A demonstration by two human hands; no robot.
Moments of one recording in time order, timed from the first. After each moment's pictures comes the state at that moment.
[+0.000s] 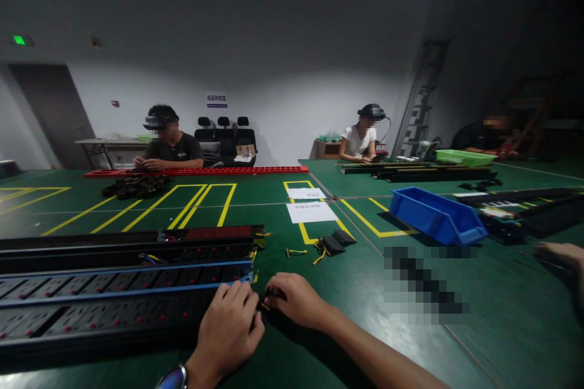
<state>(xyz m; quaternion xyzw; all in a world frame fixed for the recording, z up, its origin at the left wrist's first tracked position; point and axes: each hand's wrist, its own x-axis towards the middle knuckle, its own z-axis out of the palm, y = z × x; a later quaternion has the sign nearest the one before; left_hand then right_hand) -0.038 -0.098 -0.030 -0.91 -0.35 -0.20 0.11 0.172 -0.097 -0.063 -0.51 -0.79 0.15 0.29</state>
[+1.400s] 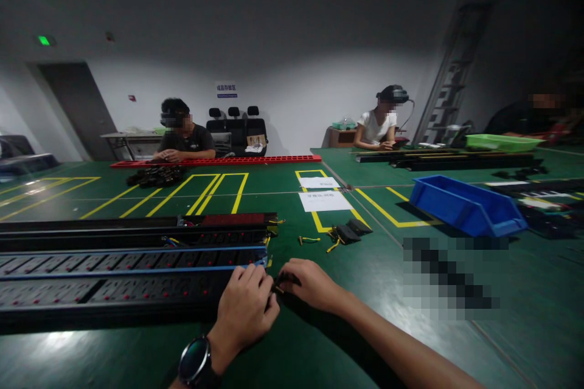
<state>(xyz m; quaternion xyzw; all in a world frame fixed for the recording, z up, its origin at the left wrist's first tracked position) -0.038 -0.100 -0.029 -0.91 -0.35 -0.18 0.13 0.173 -0.101 -0.055 -0.50 -0.80 0.17 0.27</state>
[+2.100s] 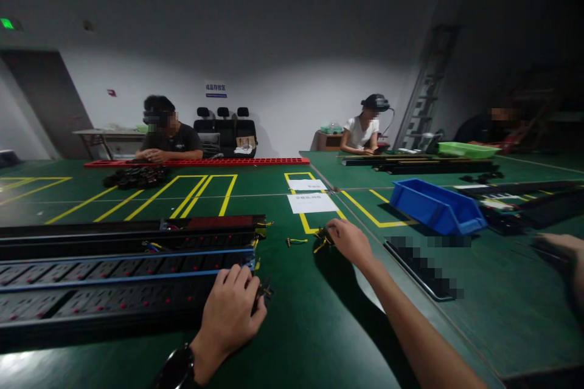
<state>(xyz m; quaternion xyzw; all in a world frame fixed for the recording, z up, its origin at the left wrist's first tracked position) -0.037 -0.102 -0.022 -0.90 -0.37 -0.20 0.13 0.307 -0.088 -0.023 -0.77 -0.59 -0.03 0.22</state>
